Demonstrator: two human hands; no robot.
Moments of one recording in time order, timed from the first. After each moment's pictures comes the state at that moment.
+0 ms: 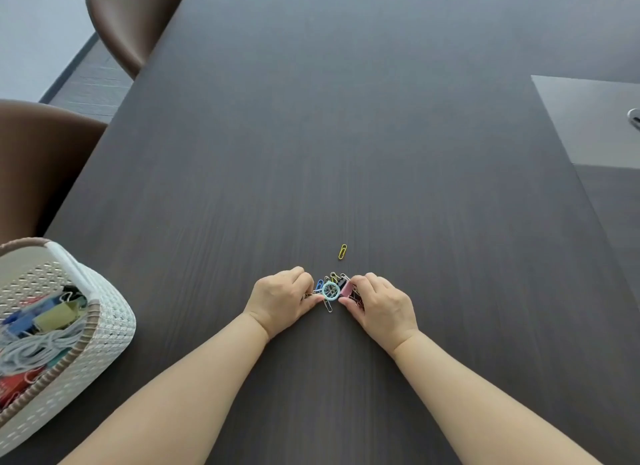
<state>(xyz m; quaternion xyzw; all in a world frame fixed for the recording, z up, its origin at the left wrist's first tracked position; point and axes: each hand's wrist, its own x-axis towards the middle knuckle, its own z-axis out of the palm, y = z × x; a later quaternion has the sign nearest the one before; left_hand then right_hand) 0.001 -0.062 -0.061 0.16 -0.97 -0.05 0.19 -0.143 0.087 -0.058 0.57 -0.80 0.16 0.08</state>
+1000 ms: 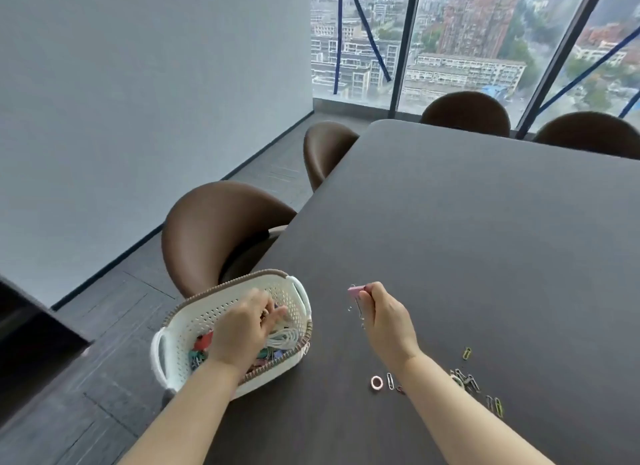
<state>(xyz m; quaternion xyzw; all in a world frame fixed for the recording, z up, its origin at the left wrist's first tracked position) 0.246 -0.118 0.112 0.48 -0.83 -0.10 0.27 0.026 -0.050 0.115 0.56 -0.70 0.40 -0.16</state>
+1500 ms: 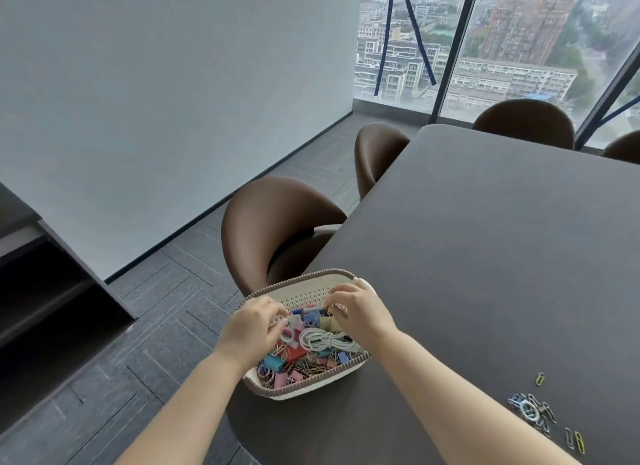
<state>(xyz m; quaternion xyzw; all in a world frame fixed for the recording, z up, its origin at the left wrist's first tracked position) 0.351 -0.145 0.098 0.52 -0.82 -0.14 0.18 0.139 -0.131 0.103 0.74 -0.62 0.18 -0.16</state>
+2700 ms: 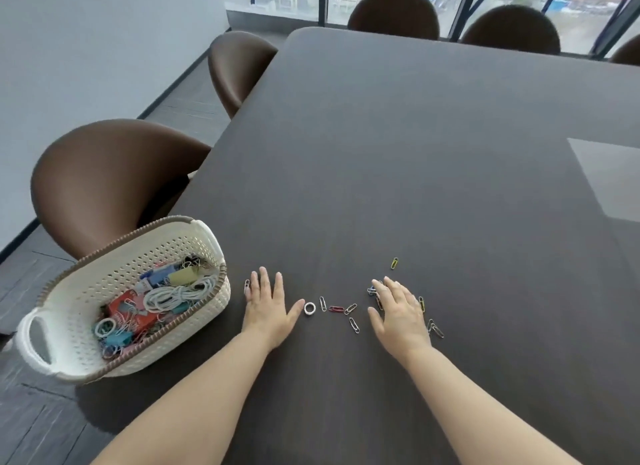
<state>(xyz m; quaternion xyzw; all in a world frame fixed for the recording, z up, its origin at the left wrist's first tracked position) 0.120 -0.066 -0.022 0.48 -0.85 -0.16 -0.13 -0.067 0.075 -0.003 0.46 -0.86 0.12 -0.18</state>
